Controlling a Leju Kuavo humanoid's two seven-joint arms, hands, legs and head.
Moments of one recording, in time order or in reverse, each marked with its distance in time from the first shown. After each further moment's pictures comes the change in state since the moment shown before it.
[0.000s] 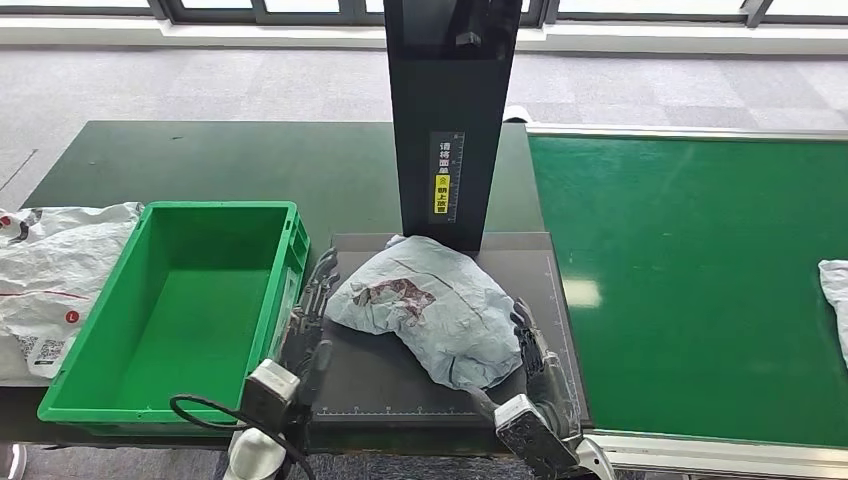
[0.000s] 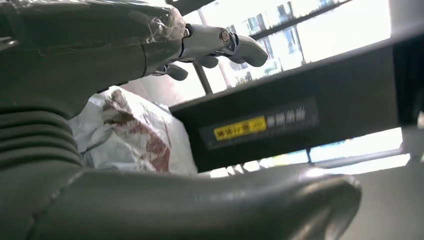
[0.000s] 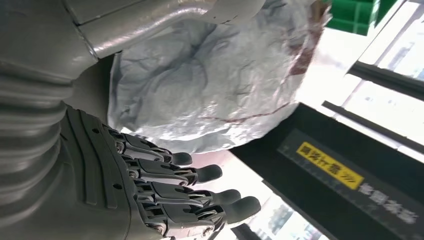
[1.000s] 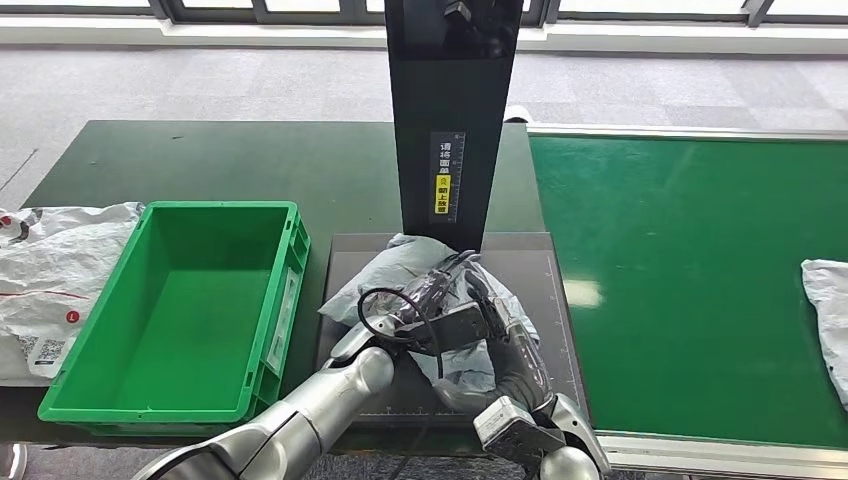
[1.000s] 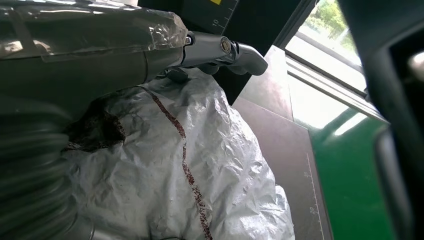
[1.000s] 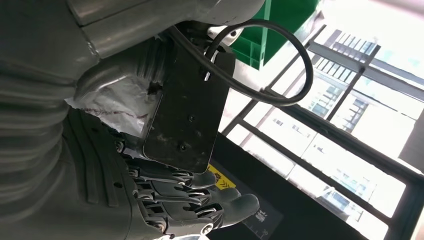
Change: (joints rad) left arm -0.635 -0.078 -0.365 0.950 -0.229 0.209 0.290; right arm -0.152 -0.021 0.117 0.005 -0.054 0.122 -0.128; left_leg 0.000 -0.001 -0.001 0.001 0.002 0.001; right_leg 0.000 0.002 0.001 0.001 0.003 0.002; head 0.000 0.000
